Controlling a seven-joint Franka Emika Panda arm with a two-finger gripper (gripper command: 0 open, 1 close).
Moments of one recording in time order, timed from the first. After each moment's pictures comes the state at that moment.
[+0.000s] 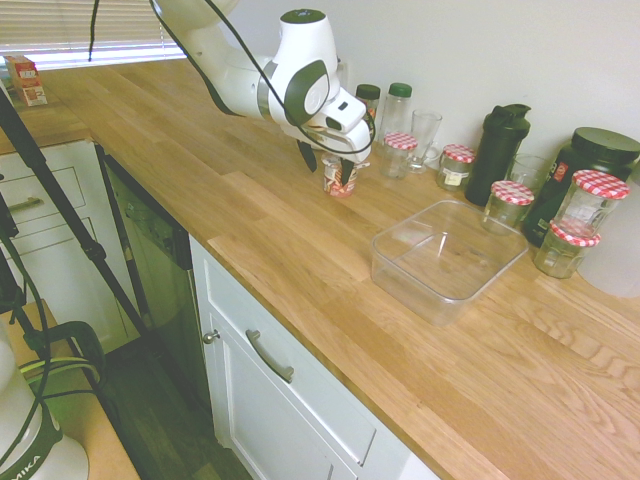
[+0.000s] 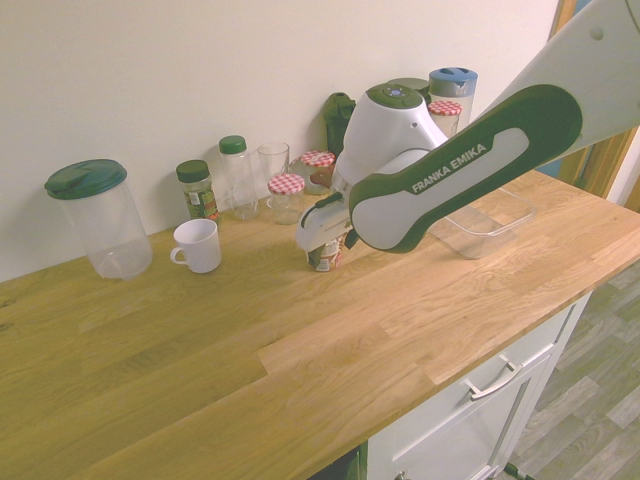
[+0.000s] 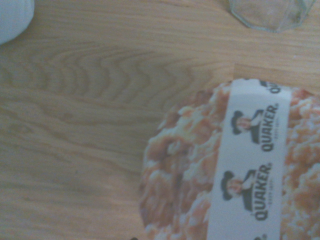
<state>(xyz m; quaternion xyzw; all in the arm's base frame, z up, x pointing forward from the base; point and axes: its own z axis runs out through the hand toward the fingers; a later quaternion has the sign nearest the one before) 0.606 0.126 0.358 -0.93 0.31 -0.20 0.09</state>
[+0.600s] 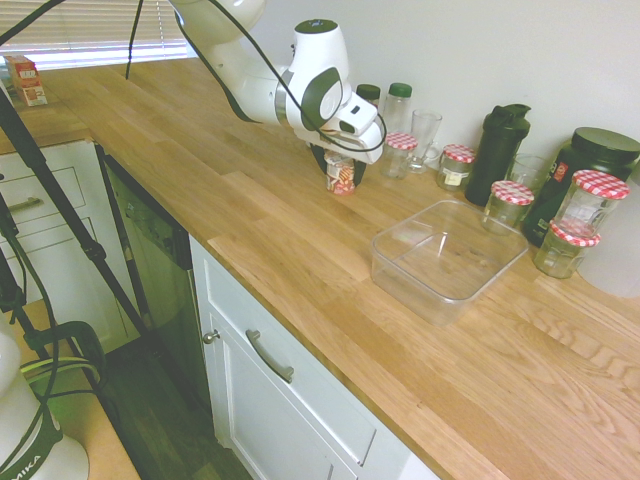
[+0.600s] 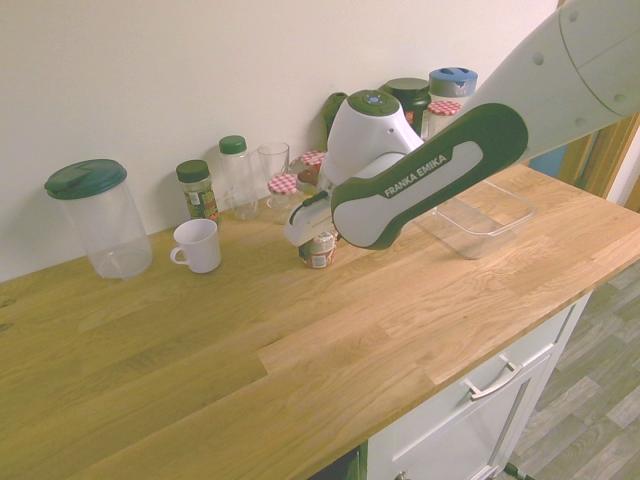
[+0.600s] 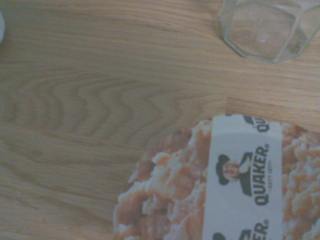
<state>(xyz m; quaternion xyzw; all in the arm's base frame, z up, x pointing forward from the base) 0.637 0.127 0.347 -0.93 0.30 -0.21 0.08</state>
